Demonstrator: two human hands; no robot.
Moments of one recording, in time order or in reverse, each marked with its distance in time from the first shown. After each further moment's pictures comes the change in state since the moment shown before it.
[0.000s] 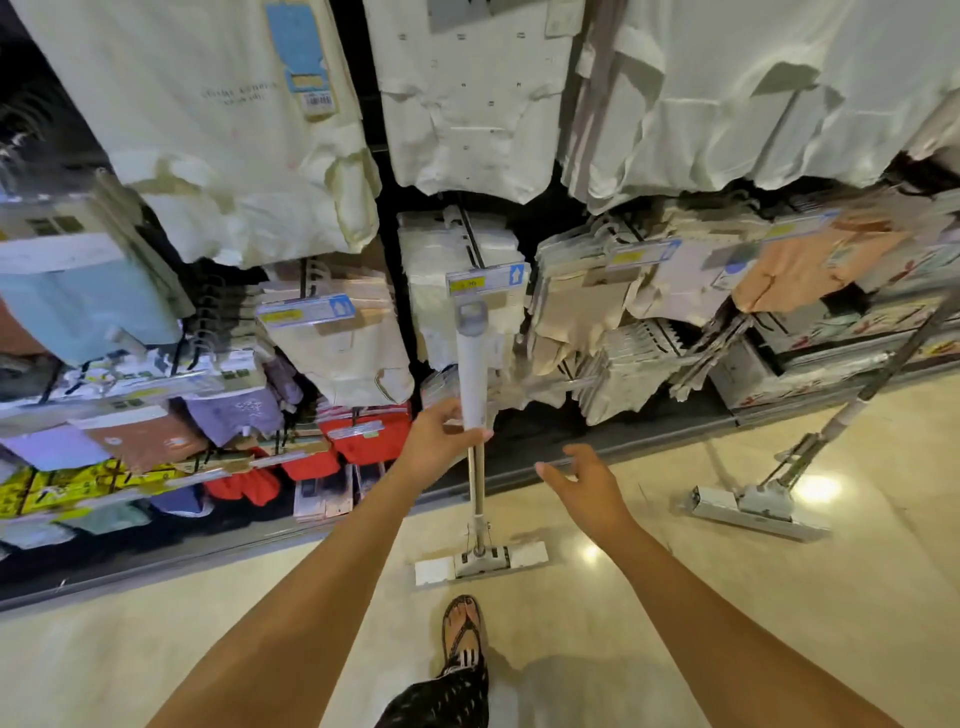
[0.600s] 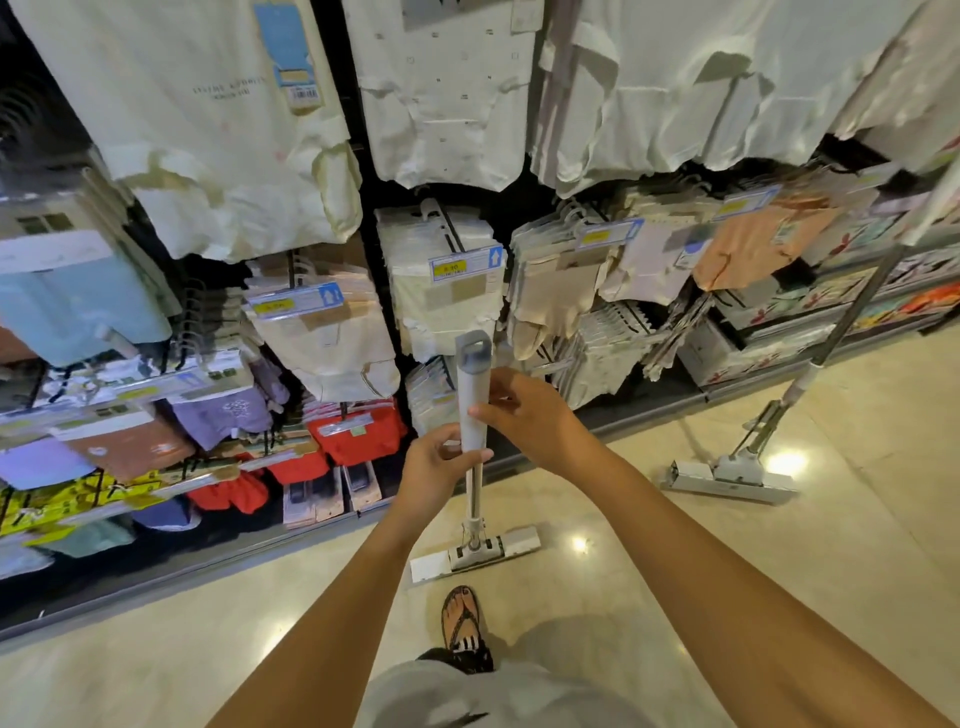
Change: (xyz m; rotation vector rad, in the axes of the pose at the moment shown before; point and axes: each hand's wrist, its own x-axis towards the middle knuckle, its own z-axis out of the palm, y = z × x) left_hand -0.067 -0.010 0.017 -0.124 0.020 0.095; right_hand -0.052 -0.106 -0.003 0.013 -0.267 -0.447
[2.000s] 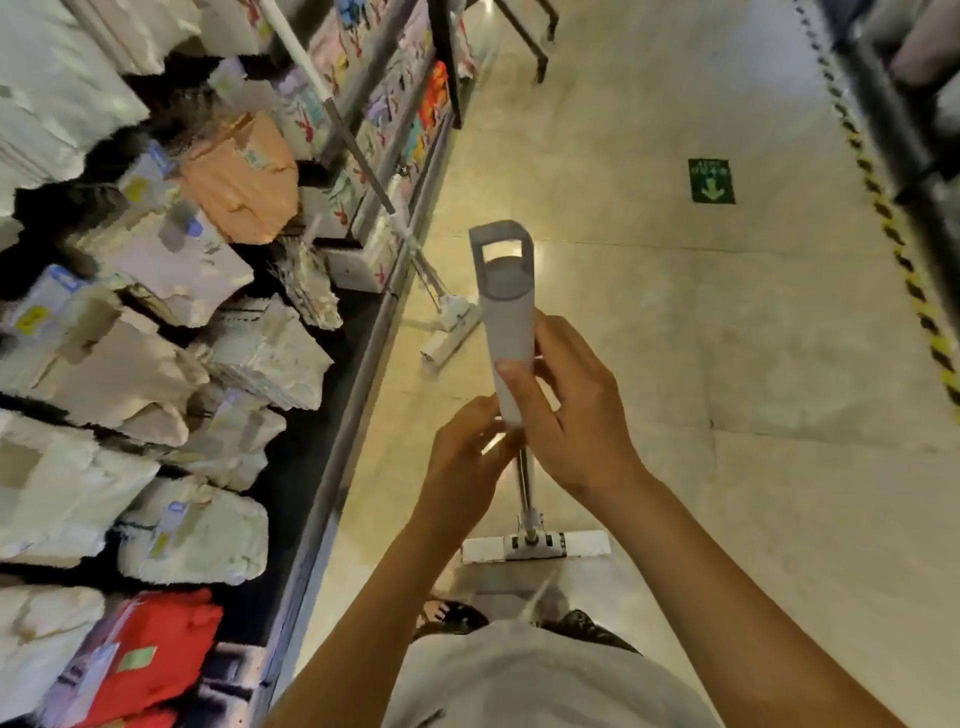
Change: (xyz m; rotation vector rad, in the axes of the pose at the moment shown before) left_hand -0.222 0.043 0.274 0.252 -1.091 0.408; right_hand -0.398 0.032 -0.043 -0.140 1.380 0.141
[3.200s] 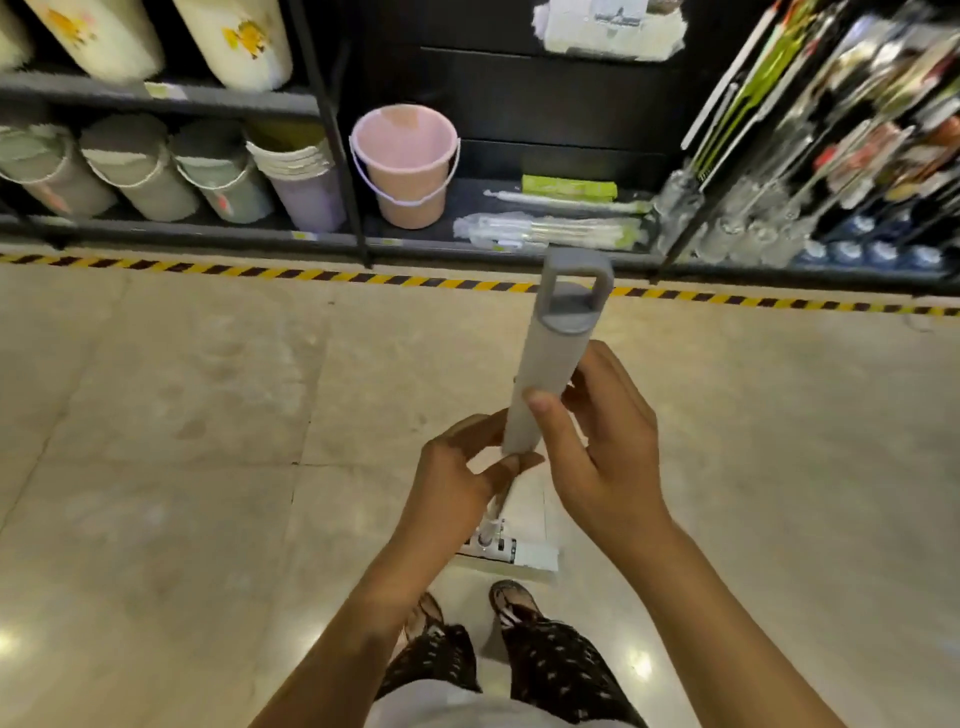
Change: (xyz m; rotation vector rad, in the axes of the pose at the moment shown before) left_hand -0.018 0.105 0.358 -0.088 -1.691 0.252; right_hand -0.205 0.005 -0.225 -0.718 1.519 0.579
